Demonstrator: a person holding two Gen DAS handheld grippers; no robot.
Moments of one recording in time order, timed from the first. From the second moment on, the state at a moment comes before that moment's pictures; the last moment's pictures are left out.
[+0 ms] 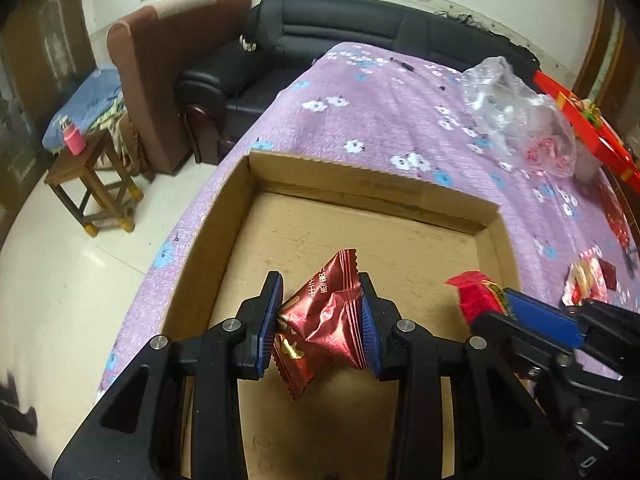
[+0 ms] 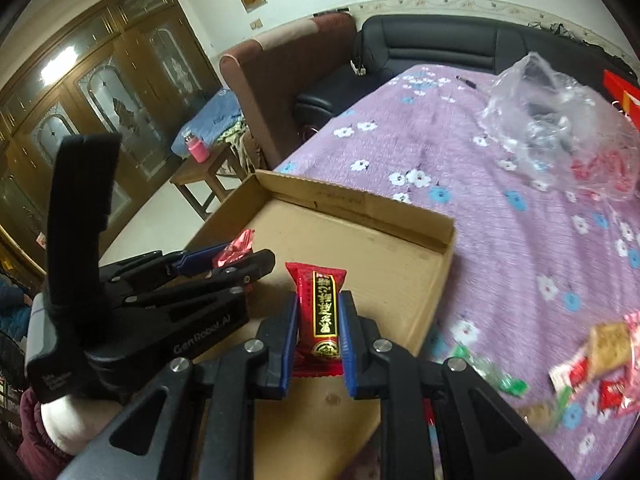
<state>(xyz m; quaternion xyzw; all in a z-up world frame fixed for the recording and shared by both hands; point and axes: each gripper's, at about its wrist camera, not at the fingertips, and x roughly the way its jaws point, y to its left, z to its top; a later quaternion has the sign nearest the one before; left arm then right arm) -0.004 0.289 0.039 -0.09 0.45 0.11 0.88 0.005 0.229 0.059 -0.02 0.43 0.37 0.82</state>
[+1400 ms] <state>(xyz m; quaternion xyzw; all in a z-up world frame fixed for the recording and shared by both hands) -0.082 0.233 0.102 -0.03 0.35 0.18 0.92 -0.042 0.114 0.077 0.03 0.38 0.34 0.86</state>
